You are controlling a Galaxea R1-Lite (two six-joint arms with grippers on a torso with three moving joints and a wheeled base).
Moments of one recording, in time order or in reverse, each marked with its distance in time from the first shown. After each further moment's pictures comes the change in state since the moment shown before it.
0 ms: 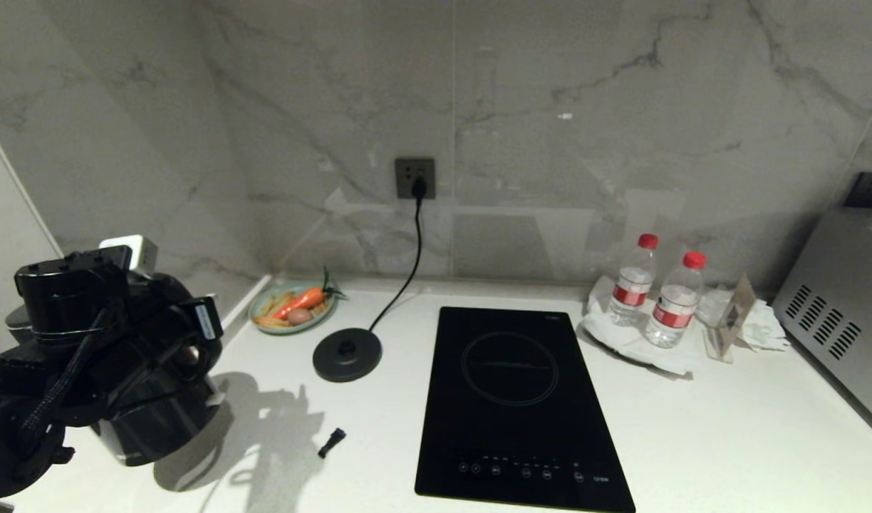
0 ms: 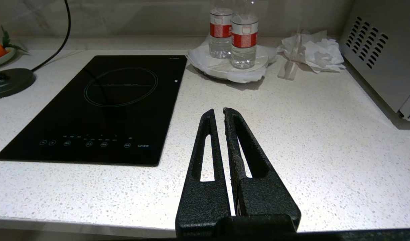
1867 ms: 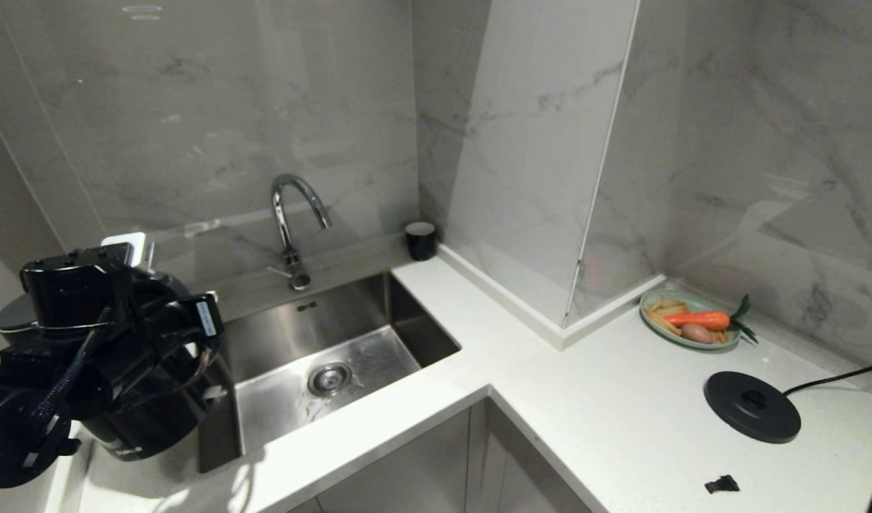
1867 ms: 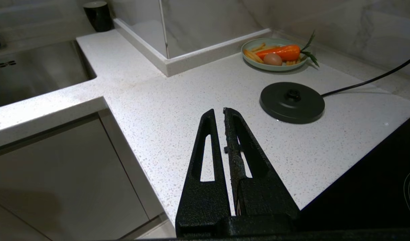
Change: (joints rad) left arm 0.012 0.019 -0.025 0.001 0.005 0.001; right arm 0.000 0.000 0.000 -0.001 0.000 0.000
